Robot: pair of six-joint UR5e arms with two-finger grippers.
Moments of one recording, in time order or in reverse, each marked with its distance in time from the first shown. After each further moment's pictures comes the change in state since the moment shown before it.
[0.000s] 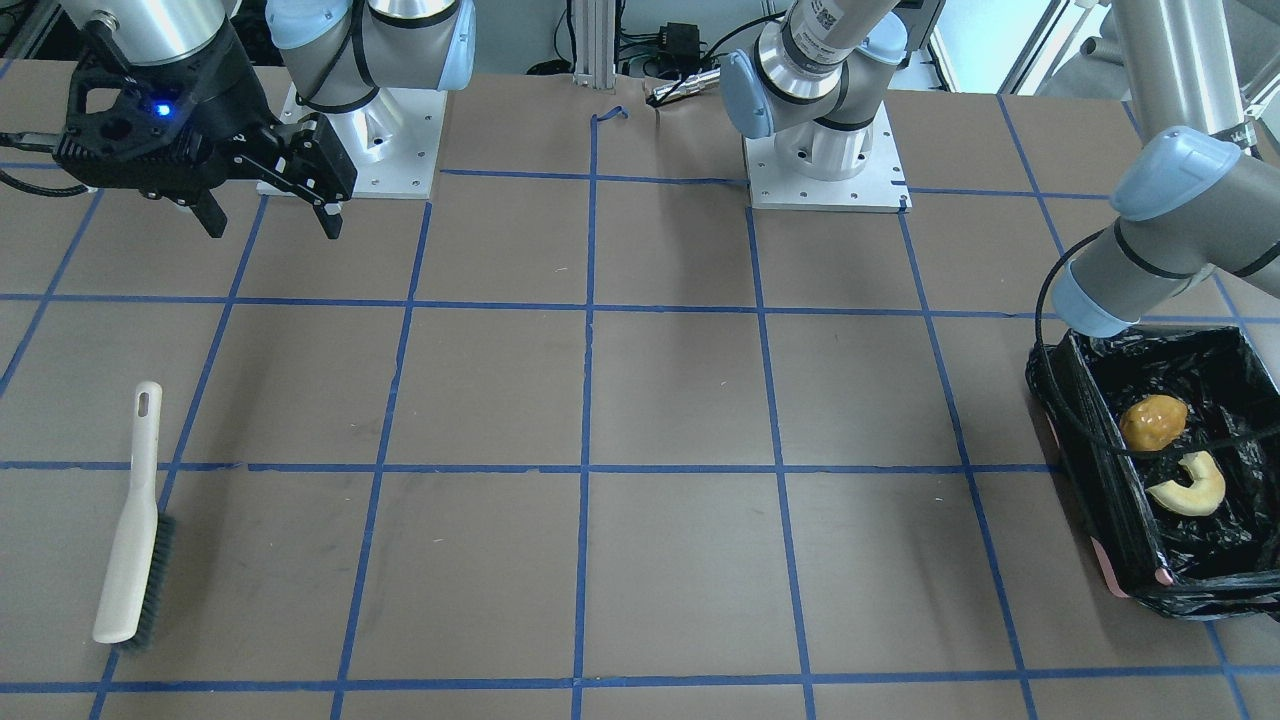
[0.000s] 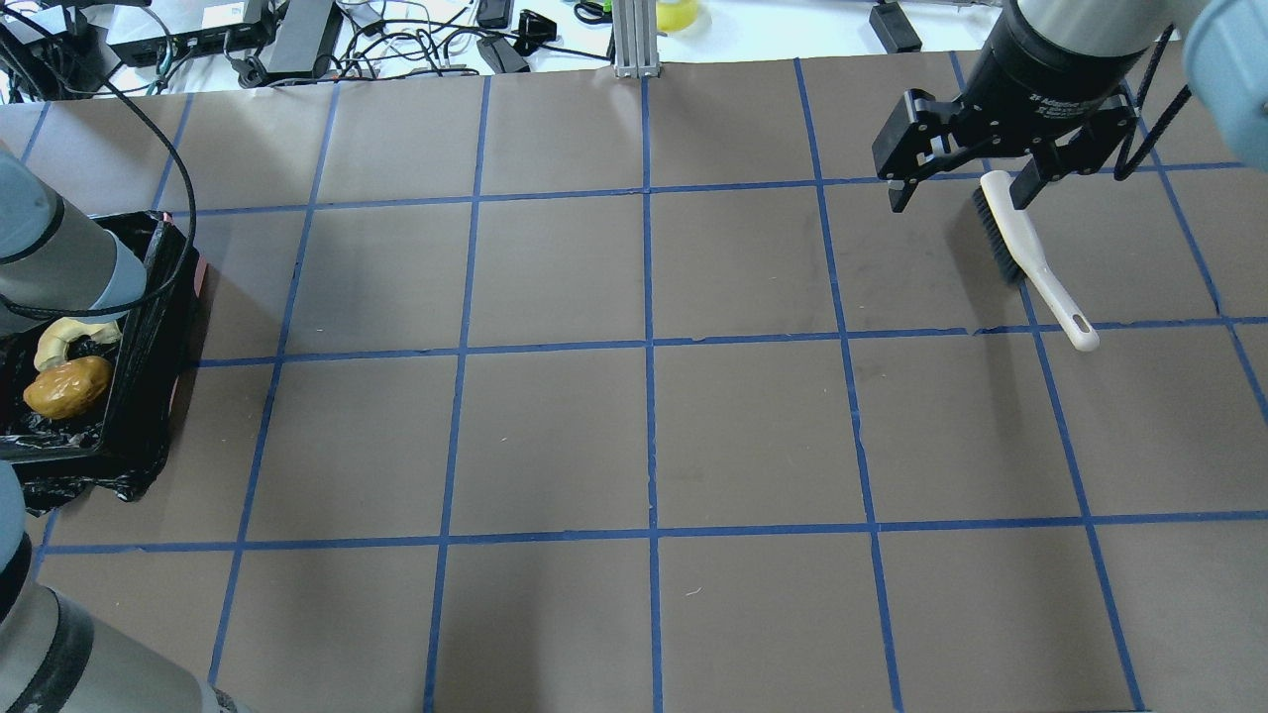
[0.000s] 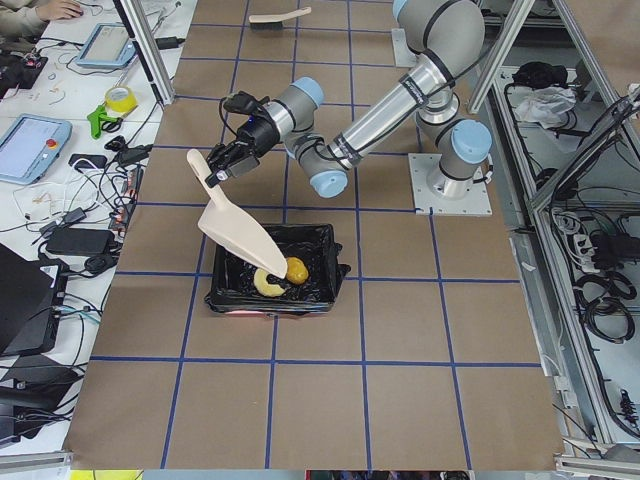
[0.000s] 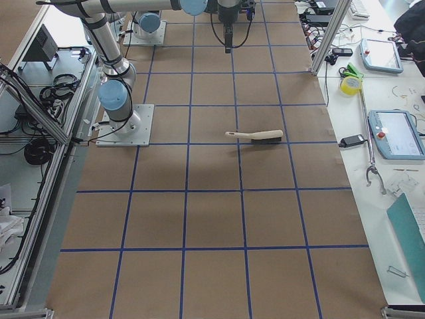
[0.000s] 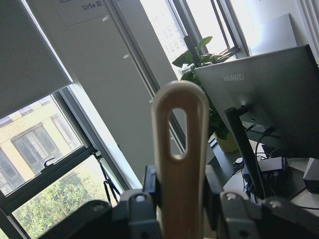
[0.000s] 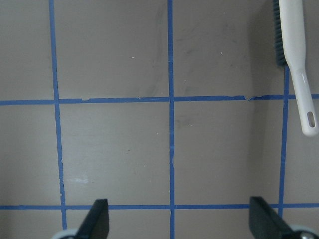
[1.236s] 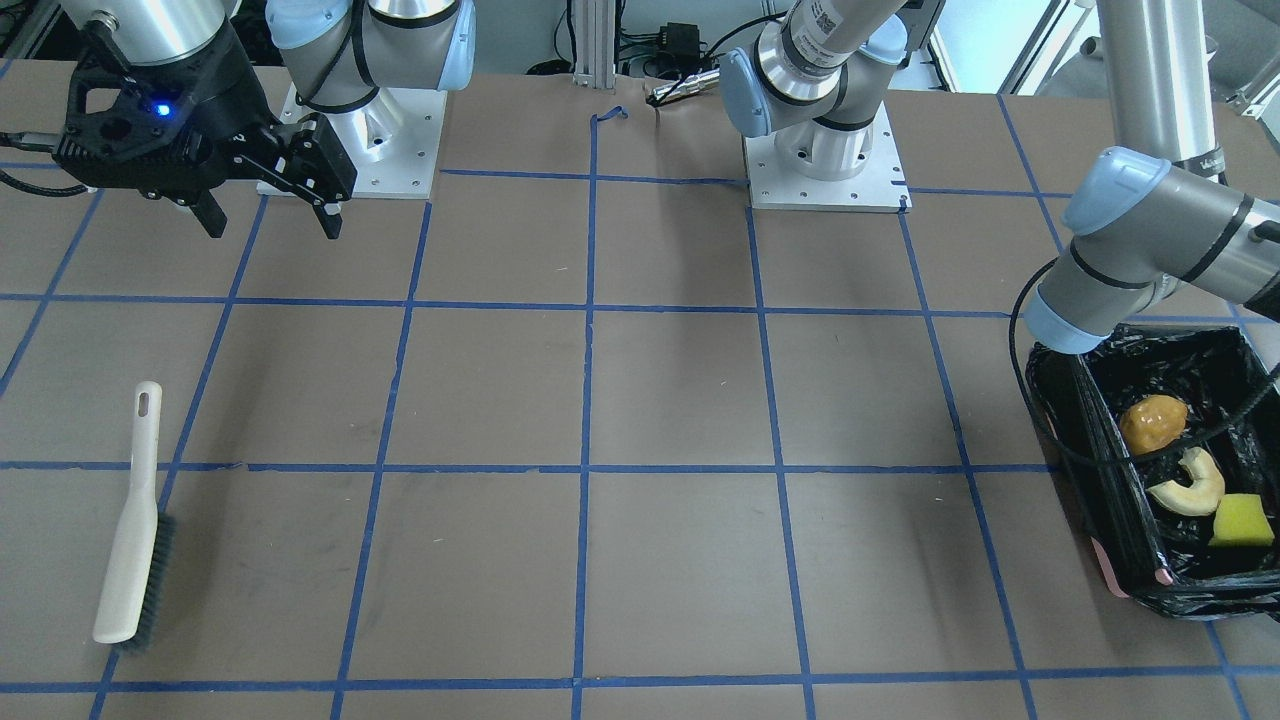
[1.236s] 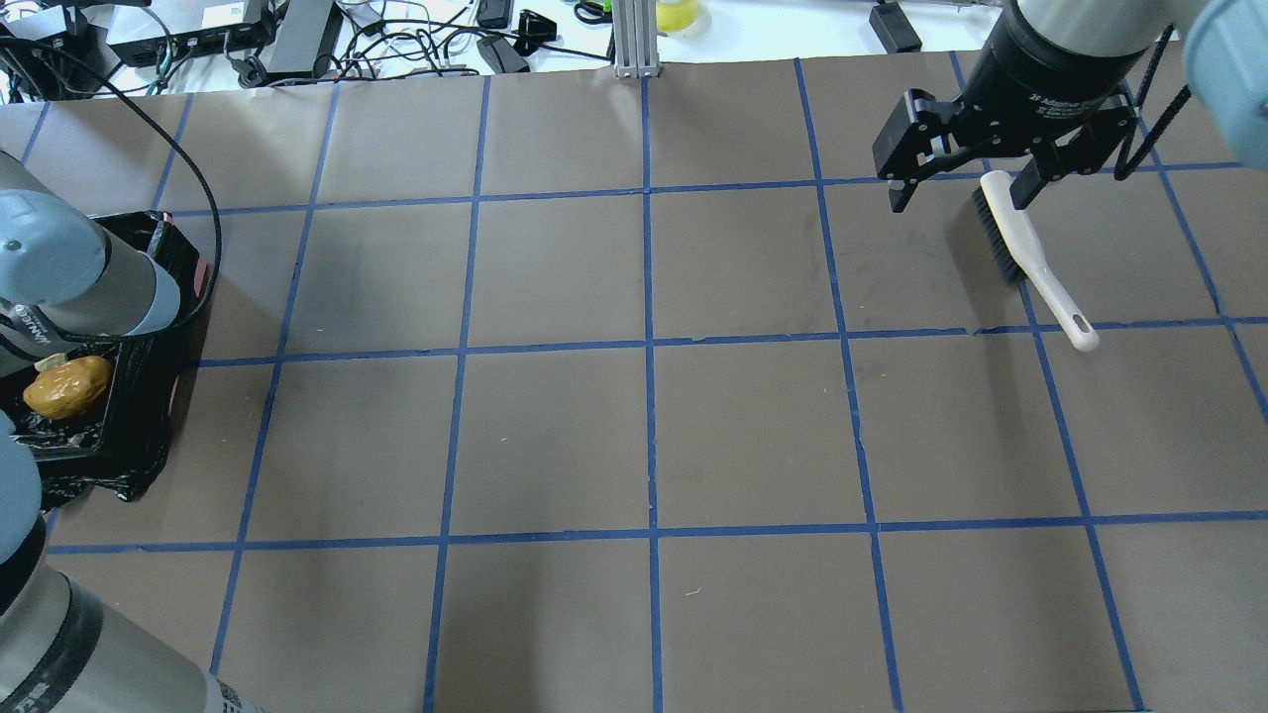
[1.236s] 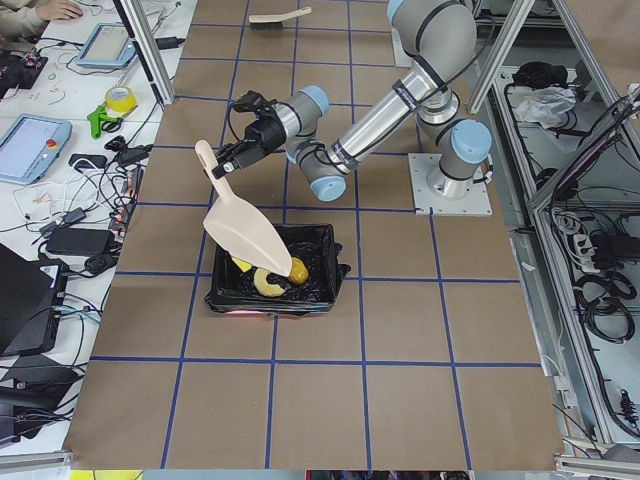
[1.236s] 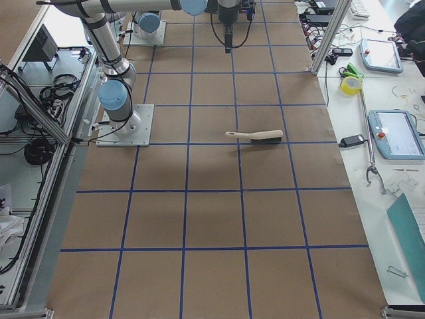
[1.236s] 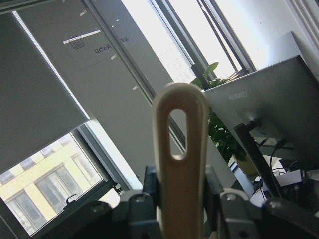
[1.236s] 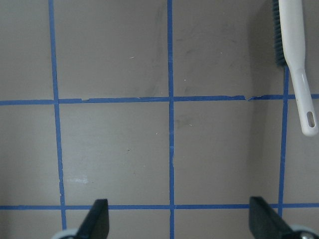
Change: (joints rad) left arm -0.014 -0.039 -0.047 0.223 -0.006 0.117; right arm 0.000 0.000 0.000 0.000 0.000 0.000
